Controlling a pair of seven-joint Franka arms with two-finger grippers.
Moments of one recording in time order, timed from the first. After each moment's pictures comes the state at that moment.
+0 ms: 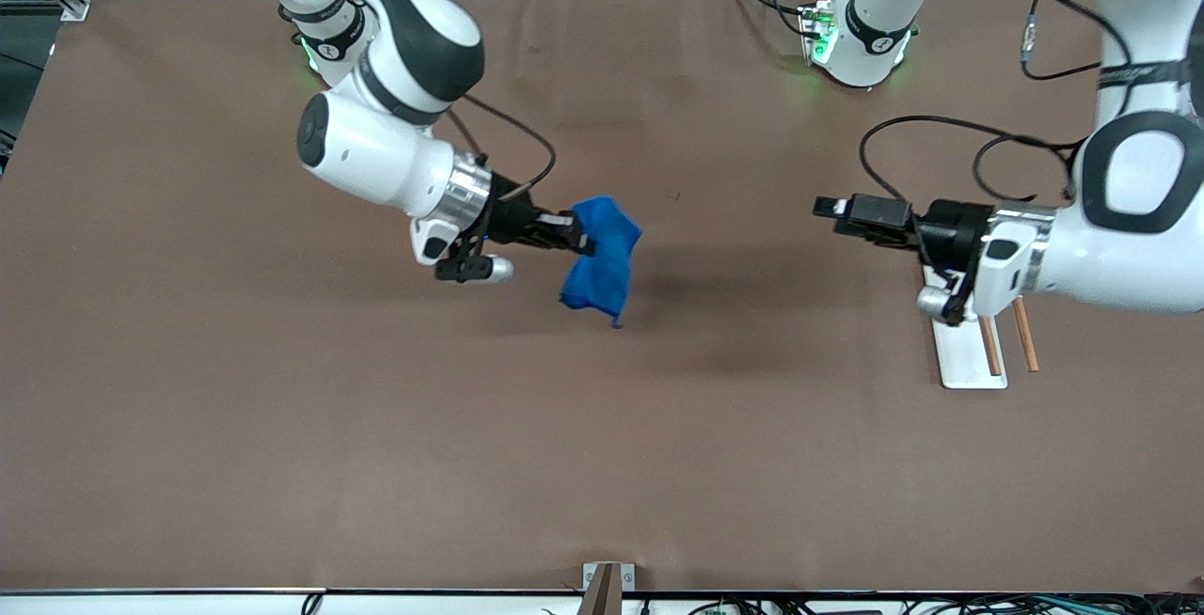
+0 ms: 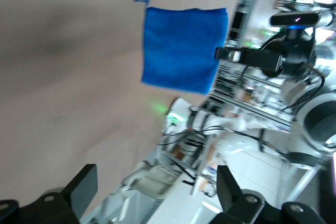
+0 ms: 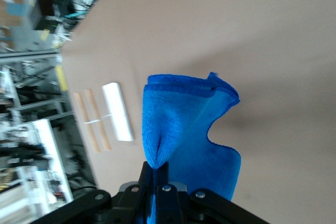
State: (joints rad) left arm 0.03 0.37 -0.12 -1.64 -1.01 1.45 0.21; right arm 0.03 0.38 0.71 -1.77 0.71 2.60 0.43
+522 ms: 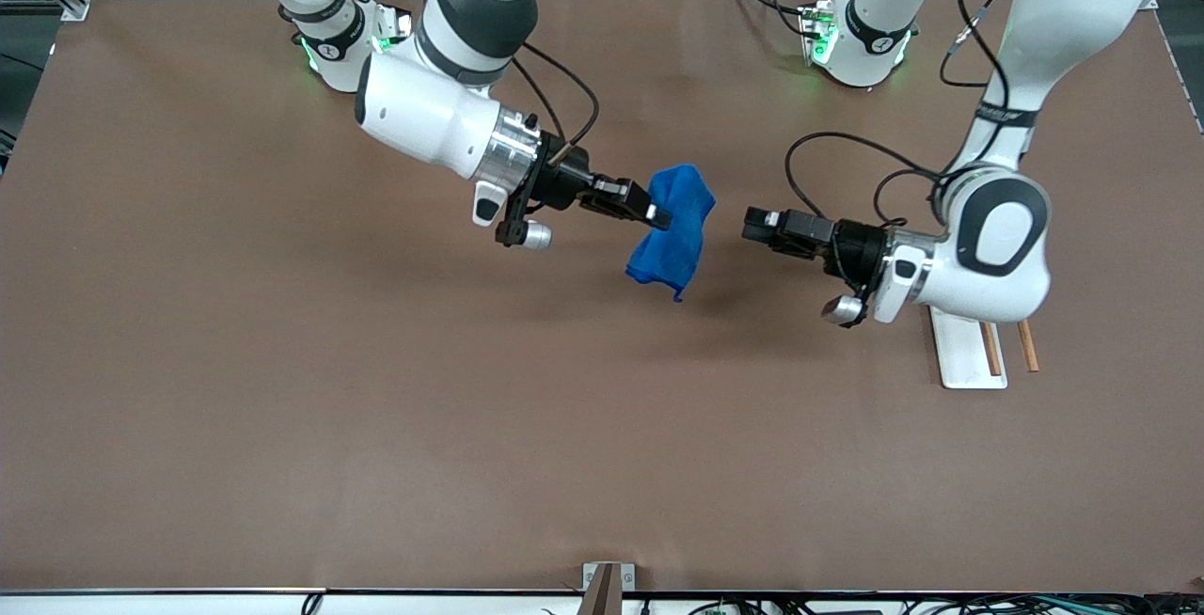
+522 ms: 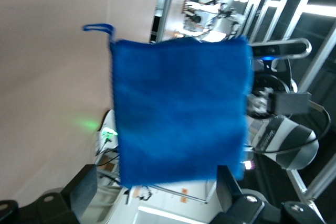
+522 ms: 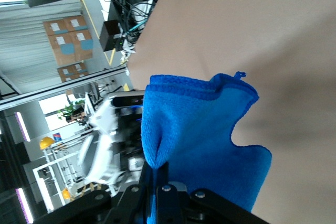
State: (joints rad) left arm 0.01 0.48 -0.15 -1.86 -1.37 1.50 0.52; right arm 0.10 0.42 0.80 -1.71 0.94 2.83 0.44
